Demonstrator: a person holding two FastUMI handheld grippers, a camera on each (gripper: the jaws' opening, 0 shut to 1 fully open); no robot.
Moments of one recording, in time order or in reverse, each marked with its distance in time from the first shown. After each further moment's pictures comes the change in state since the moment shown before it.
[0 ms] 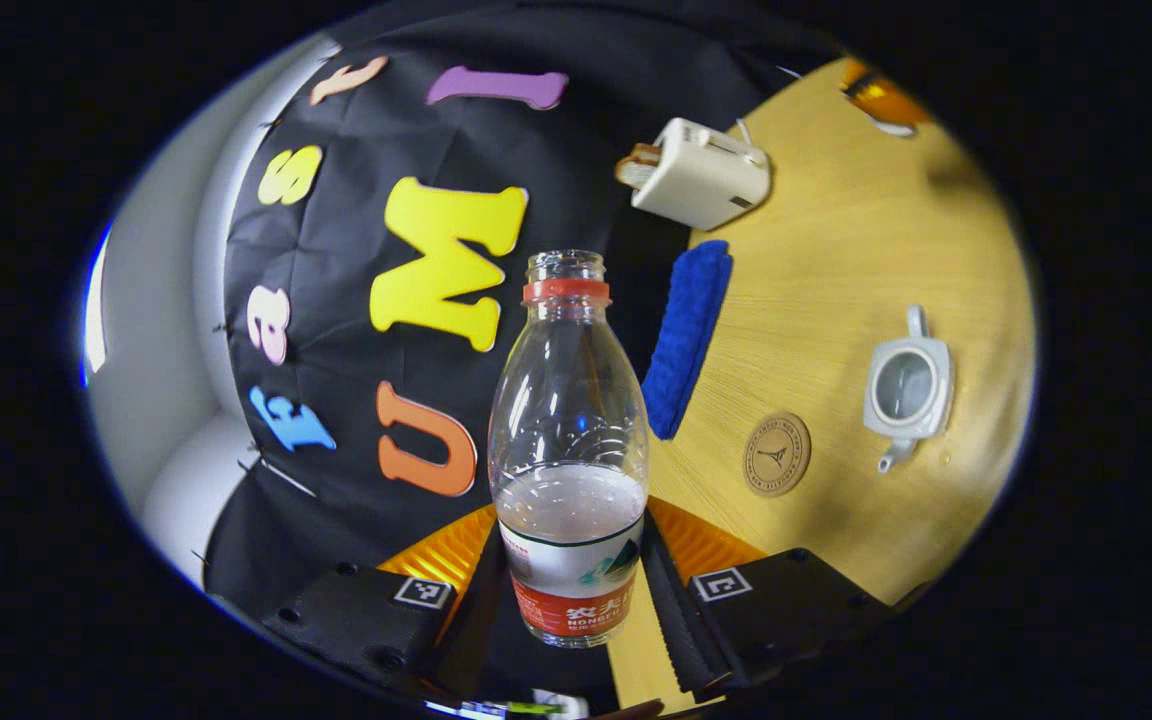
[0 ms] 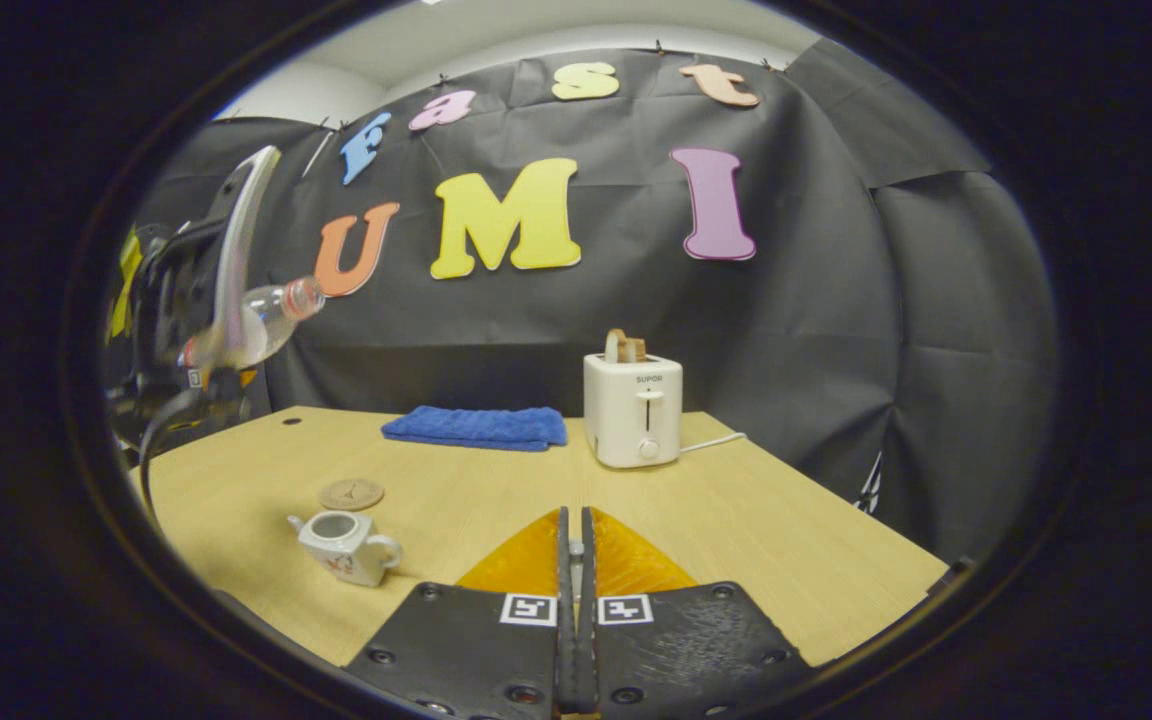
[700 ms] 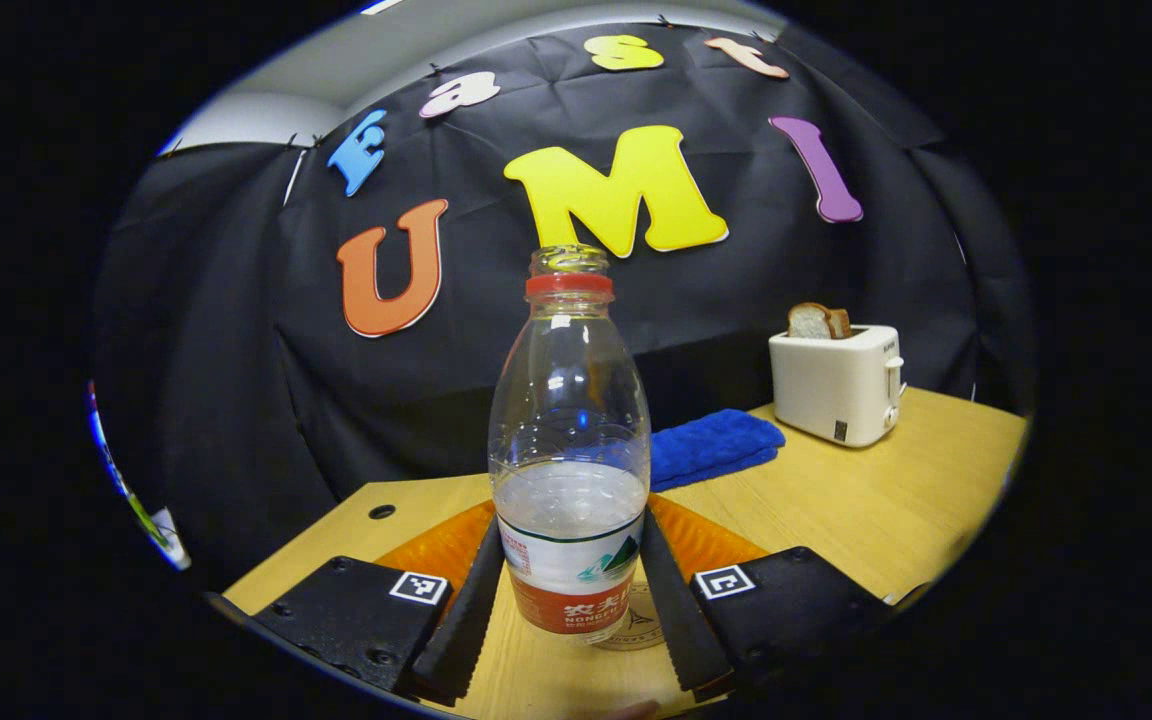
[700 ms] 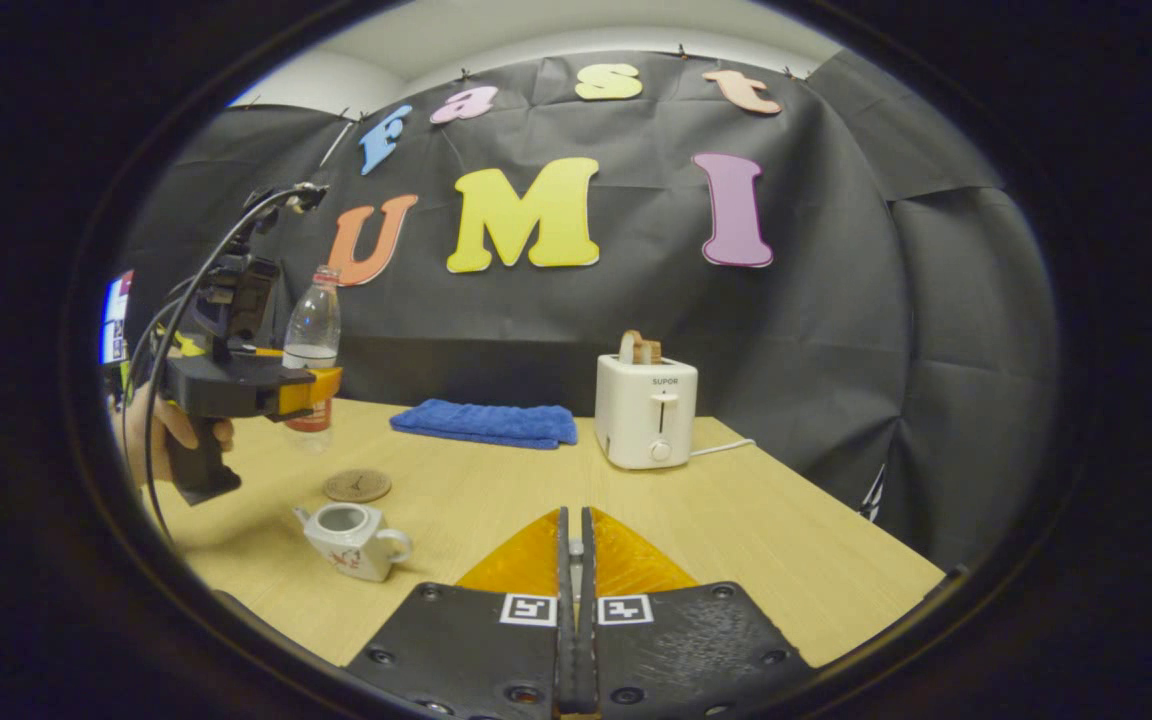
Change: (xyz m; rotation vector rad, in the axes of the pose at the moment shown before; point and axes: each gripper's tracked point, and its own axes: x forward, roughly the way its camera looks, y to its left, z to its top) left arm 0.087 -0.062 0.013 -0.991 -0.130 -0.129; right arm 0.004 0.009 -0.006 -0.050 0.010 0.006
